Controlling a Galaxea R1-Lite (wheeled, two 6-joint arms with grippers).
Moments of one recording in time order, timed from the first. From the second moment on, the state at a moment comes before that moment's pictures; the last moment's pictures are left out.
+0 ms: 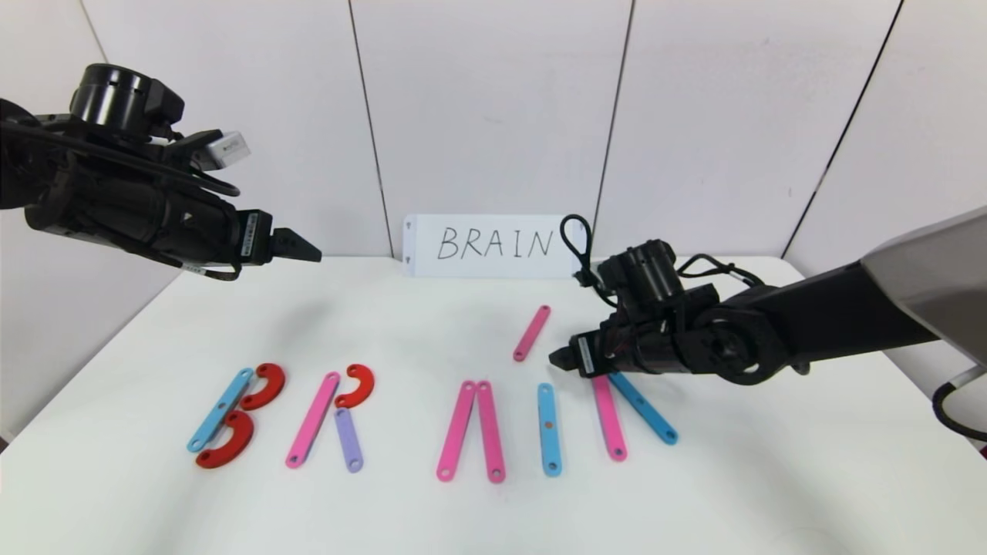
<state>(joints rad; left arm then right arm) -0.06 1.73 -1.51 0.45 -0.22 -0.02 0.52 2.09 -1.21 -0.11 -0.10 0.17</state>
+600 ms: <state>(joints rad) -0.06 1.74 -1.51 0.45 -0.22 -0.02 0.58 2.24 -1.47 -0.11 -0.21 0.24</state>
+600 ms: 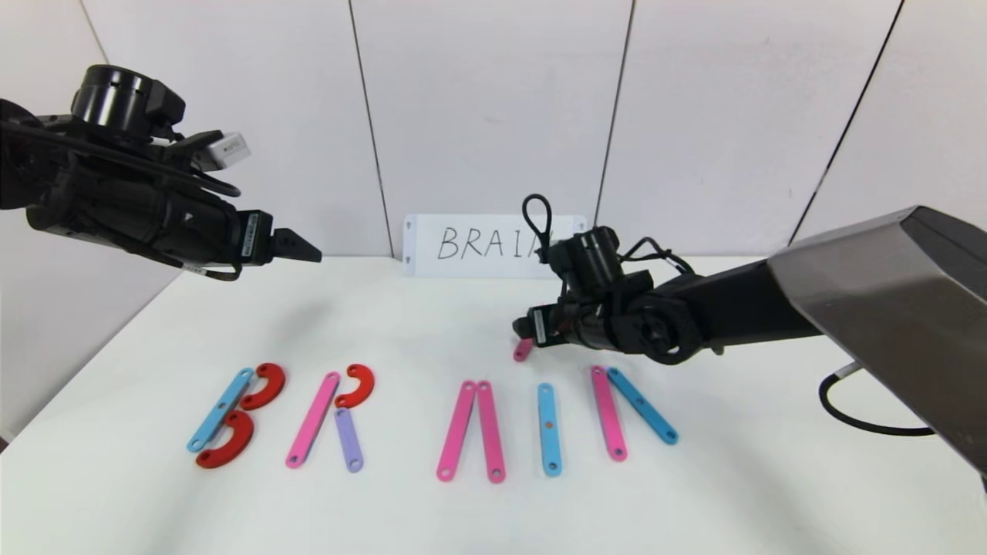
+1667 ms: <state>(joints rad) -0.06 1.74 -1.51 0.45 -0.22 -0.02 0.59 2.38 -1.60 -0.11 -0.22 0.27</state>
